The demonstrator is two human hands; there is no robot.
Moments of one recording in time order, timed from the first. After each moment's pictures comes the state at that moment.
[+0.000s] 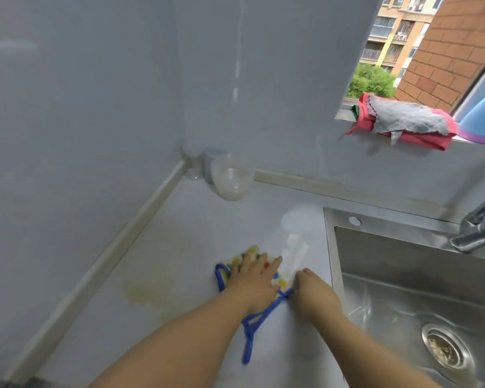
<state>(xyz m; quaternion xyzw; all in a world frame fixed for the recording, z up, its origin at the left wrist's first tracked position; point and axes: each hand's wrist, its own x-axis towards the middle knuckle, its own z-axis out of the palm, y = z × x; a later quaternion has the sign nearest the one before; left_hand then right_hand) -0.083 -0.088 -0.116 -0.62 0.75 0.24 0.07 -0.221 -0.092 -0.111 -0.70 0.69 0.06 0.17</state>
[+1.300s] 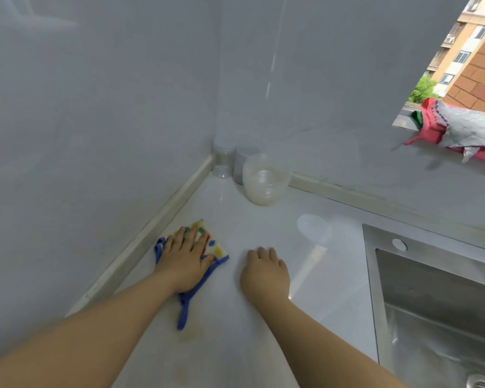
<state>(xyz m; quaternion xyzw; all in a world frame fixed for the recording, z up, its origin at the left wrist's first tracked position) 0.086 -0.108 -0.139 -0.76 0.62 0.16 0.04 -0.082 -0.128 -0.112 -0.80 0.58 0.05 0.13</state>
